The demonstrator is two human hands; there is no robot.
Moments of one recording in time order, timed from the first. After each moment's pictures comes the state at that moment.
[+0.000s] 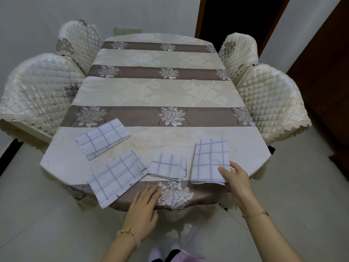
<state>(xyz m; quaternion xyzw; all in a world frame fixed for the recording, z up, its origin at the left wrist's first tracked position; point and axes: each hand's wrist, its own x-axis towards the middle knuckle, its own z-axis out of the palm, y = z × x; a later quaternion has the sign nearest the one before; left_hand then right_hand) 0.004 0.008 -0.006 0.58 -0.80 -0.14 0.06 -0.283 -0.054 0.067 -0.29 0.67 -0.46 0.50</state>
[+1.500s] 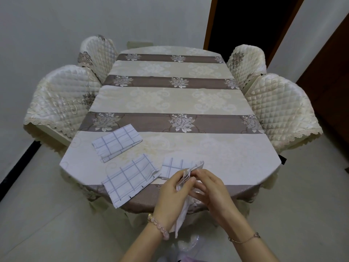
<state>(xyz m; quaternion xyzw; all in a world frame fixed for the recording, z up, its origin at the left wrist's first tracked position) -0.063 -0.002 0.144 0.52 -0.47 -0.54 0.46 -0.181 -0.014 0.133 -0.34 0.49 -0.45 0.66</state>
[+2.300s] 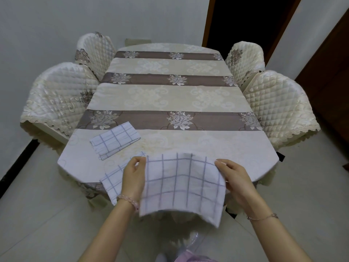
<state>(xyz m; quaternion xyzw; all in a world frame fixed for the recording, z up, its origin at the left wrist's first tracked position) 0.005 -0.042 0.123 0.66 -0.37 -0.44 0.49 -0.240 -0.042 0.128 -0.34 0.63 -0.42 0.56</state>
